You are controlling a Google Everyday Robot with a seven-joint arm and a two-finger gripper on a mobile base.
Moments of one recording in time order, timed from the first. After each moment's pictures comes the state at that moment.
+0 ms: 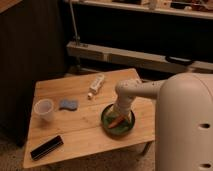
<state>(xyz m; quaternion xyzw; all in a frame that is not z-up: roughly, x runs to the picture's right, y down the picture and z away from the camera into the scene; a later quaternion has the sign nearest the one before) 0.075 0.176 0.860 -0.28 0.27 0.75 0.53</state>
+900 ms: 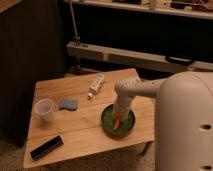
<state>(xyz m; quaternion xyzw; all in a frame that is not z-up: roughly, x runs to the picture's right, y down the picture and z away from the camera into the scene) 0.076 0.157 0.847 -0.26 0.26 0.76 0.53</state>
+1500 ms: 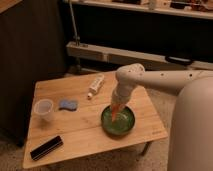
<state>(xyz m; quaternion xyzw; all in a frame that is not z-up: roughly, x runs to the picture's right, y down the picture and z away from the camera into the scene) 0.038 0.088 0.793 -0.31 0.18 0.71 0.61</state>
